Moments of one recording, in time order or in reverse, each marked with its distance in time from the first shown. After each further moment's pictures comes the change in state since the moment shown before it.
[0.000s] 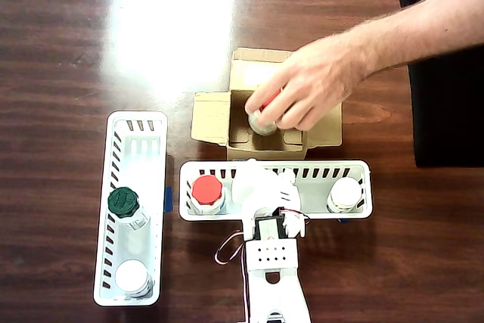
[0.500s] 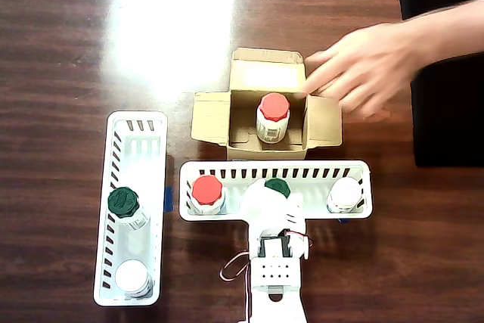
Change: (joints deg) arm 2.3 10.0 20.9 -7.6 5.4
